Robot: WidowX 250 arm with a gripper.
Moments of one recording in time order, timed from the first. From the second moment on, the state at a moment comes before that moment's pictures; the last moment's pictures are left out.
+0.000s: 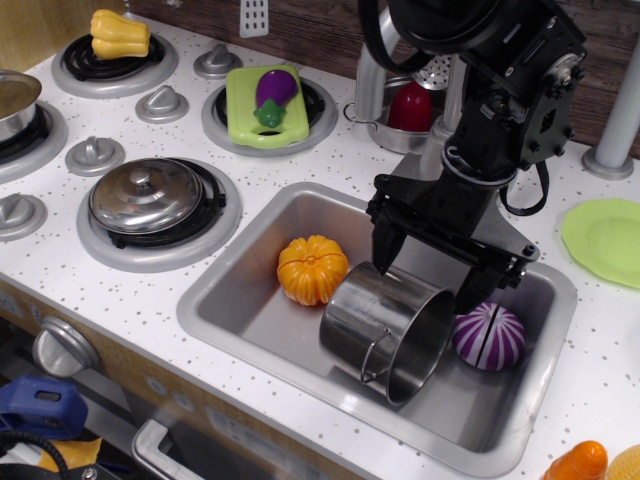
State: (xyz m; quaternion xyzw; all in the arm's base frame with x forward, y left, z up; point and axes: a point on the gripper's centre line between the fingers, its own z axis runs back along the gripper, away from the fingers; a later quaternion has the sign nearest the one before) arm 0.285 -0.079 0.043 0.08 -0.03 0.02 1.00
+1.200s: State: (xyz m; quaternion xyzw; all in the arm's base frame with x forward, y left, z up) arm 0.275 -0.089 0.014 0.27 -0.10 -0.04 0.96
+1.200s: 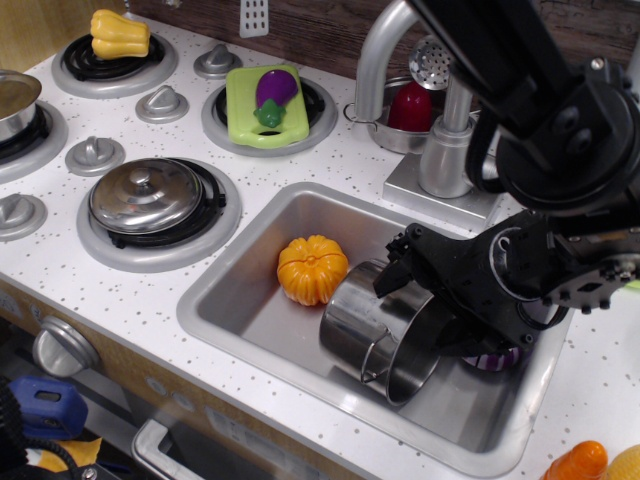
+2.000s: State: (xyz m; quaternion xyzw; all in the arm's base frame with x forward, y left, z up) arm 0.283 -0.056 -0.001 0.30 -0.07 -0.10 0.95
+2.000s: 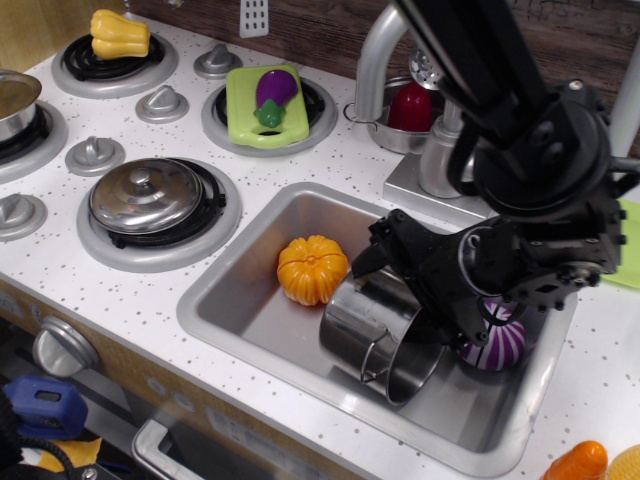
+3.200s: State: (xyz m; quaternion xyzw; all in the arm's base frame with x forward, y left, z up) arm 0.283 -0.025 -0.015 0.12 -0.03 -0.09 0.99
